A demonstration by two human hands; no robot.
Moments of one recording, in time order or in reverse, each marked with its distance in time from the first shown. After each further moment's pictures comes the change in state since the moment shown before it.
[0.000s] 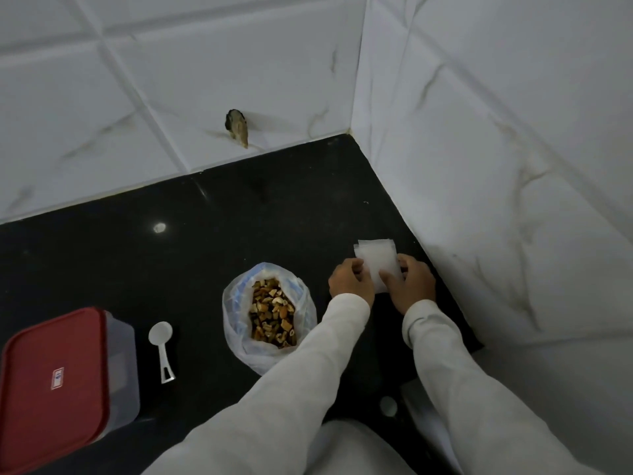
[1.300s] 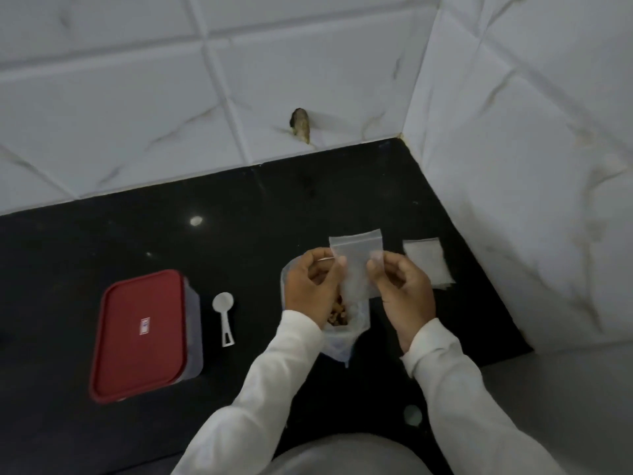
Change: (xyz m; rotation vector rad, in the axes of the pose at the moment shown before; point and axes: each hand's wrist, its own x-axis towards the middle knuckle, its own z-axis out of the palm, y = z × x) left_hand -0.080 -0.028 -0.171 -0.460 0.079 0.175; right_hand -0.136 -0.101 0.011 0.671 -0.204 -0.127
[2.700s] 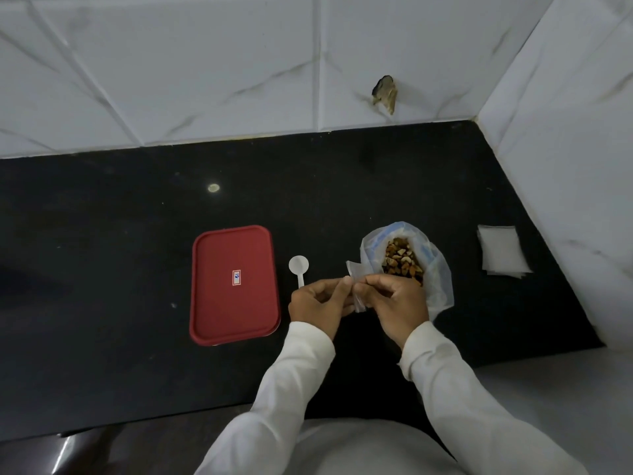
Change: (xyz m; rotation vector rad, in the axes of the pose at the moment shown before) left_hand -0.026 -0.064 -0.134 -0.218 0.077 -0.238; right_hand -0.064 0.036 0.127 -0.389 -0.250 -0.113
